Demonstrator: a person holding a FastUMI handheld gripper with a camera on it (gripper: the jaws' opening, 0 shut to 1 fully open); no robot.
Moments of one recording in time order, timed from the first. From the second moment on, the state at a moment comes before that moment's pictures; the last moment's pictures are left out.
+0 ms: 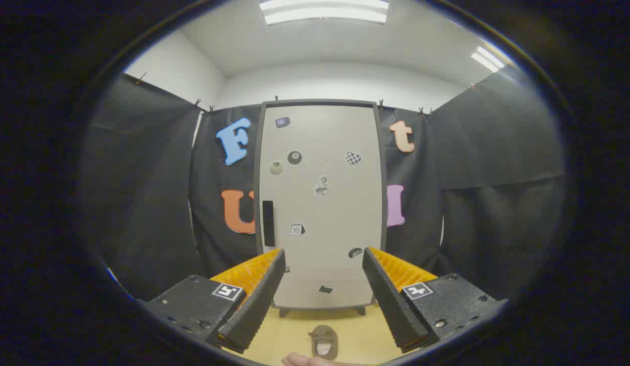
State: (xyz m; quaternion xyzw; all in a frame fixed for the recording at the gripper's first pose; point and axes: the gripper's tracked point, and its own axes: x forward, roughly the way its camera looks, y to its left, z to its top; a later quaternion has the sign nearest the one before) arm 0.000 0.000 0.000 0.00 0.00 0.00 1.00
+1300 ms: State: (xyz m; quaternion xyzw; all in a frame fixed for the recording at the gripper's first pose) arm 0.138 0.052 0.000 -0.01 0.01 0.07 1.00
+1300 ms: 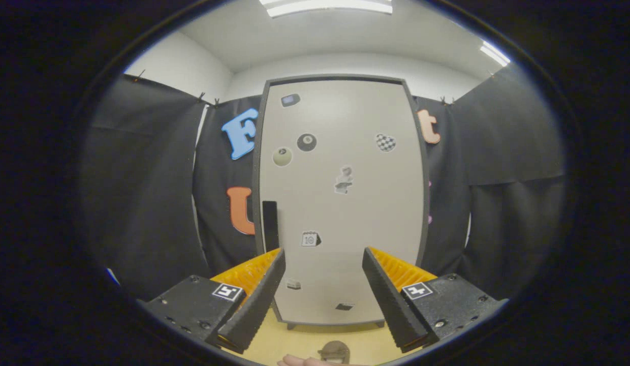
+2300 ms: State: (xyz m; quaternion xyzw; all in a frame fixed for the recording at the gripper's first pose) arm 0.282 0.151 -0.031 -0.01 0.05 0.09 0.99
